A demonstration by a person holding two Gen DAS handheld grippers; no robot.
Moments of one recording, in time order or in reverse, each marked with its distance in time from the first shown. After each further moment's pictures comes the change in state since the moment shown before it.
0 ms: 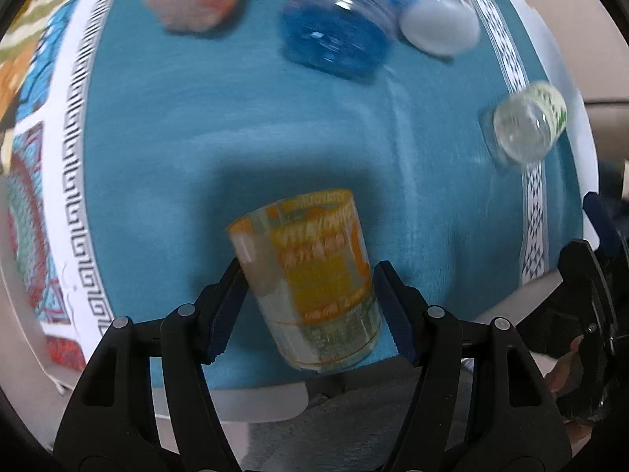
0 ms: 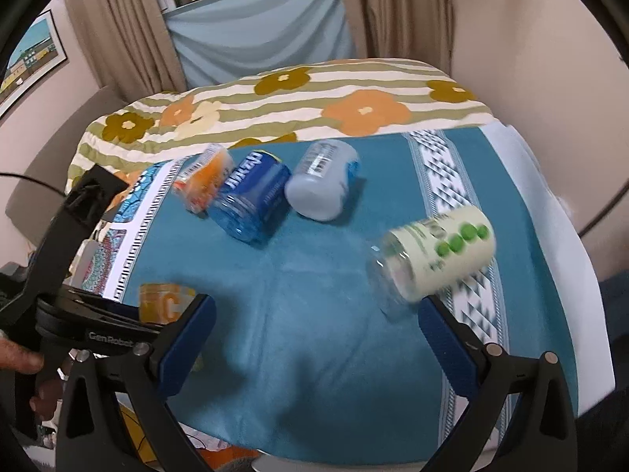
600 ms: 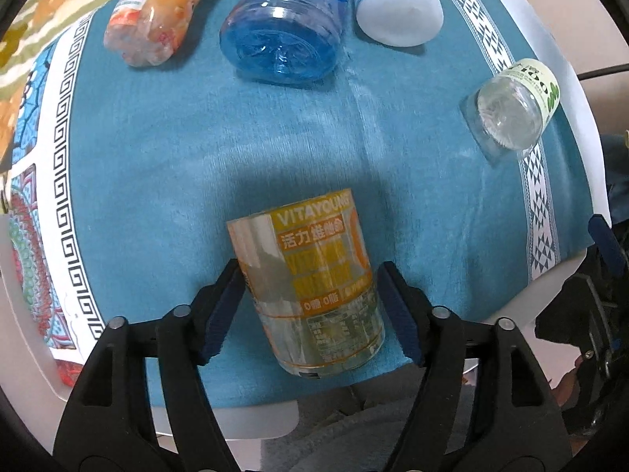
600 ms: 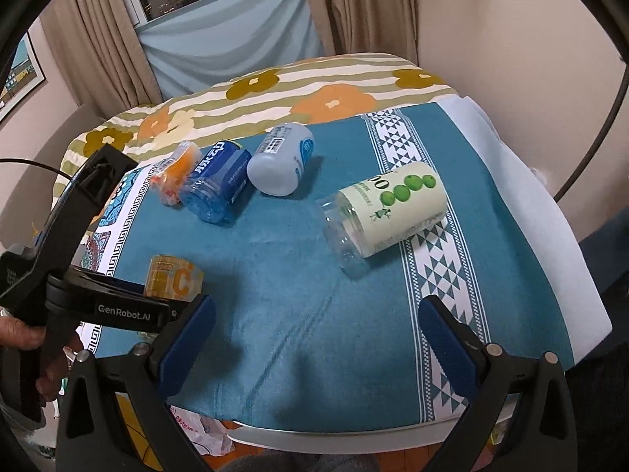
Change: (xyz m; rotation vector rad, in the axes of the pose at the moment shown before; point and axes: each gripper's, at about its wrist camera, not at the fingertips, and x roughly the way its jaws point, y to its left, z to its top) left arm -0.010 -0.016 -0.007 0.079 -0.048 0.046; right arm -0.017 -0.021 -0.029 0.078 -0.013 -0.040
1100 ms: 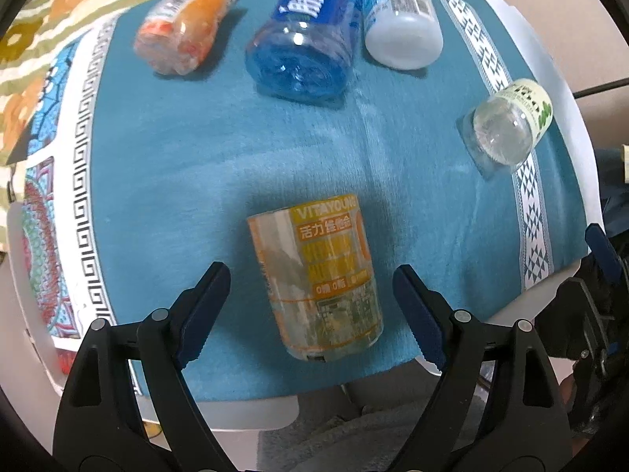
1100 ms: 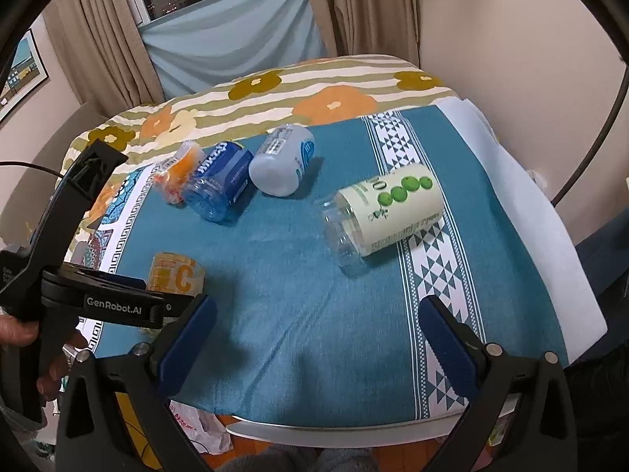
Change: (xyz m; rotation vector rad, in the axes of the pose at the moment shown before) left arm -0.039 0.018 -0.029 -0.042 -0.071 0.006; right arm -0.008 0.004 0.005 -0.019 -0.008 0.011
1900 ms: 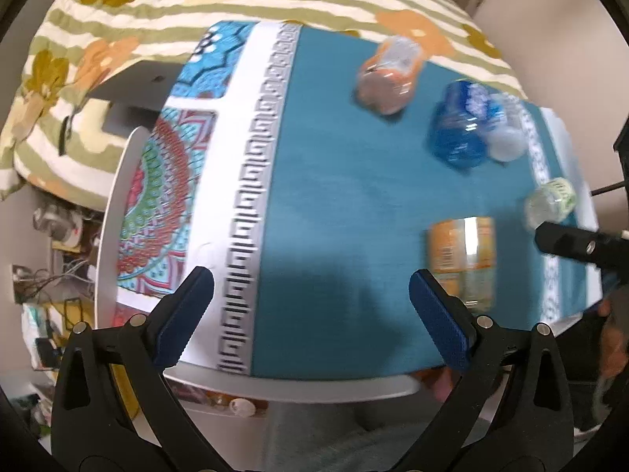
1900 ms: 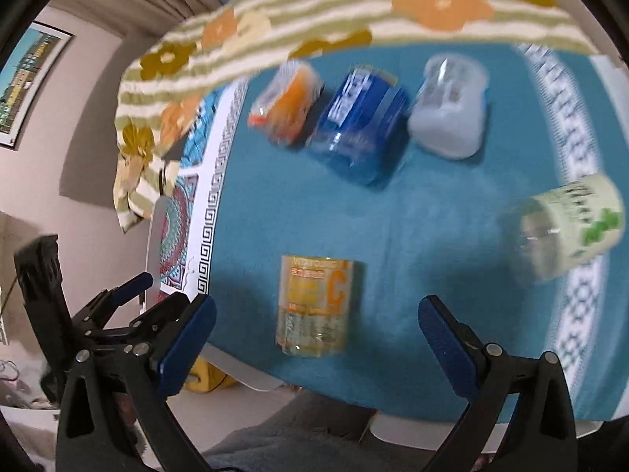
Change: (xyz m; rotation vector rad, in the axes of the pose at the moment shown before) left arm -0.053 0.132 -0.057 -0.270 -0.218 0.060; right arm 0.094 0.092 0.068 -0.020 0.544 0.340
